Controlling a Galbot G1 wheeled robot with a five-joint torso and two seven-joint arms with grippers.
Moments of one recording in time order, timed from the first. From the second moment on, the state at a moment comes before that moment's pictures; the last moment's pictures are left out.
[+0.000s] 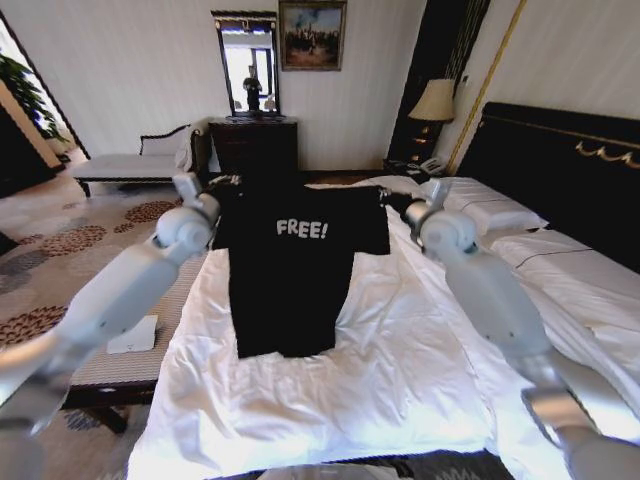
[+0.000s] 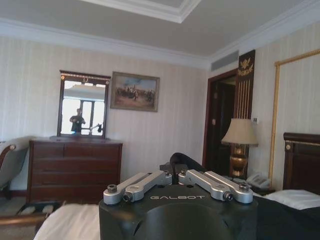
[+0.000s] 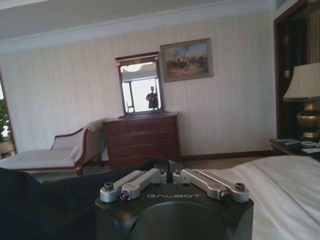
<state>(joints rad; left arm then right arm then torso) 0.00 -0.84 0.30 -1.55 -1.18 0.21 -0.35 -0.22 0.93 0.06 1.60 1.04 -0.51 0.32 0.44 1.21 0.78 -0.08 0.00</state>
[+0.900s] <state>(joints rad) 0.33 -0.55 -0.06 -2.12 -1.31 0.24 -0.45 -0.34 0.81 0.27 2.04 1.53 -0.57 0.56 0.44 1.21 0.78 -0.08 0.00</state>
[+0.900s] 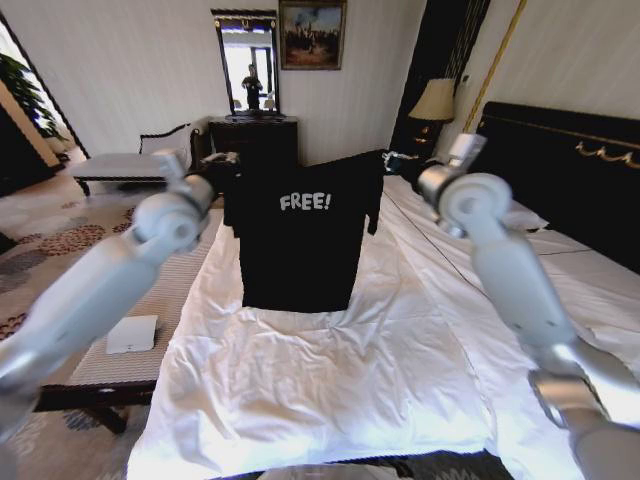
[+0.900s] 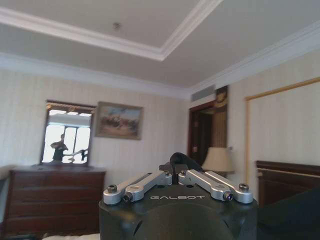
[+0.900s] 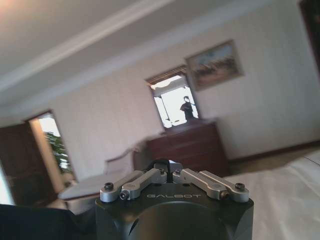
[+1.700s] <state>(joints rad) 1.51 -0.27 -1.43 -2.51 -1.82 0.37 -0.52 -0.74 0.44 1.01 2.51 2.22 -0.60 0.69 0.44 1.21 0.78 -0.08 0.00</state>
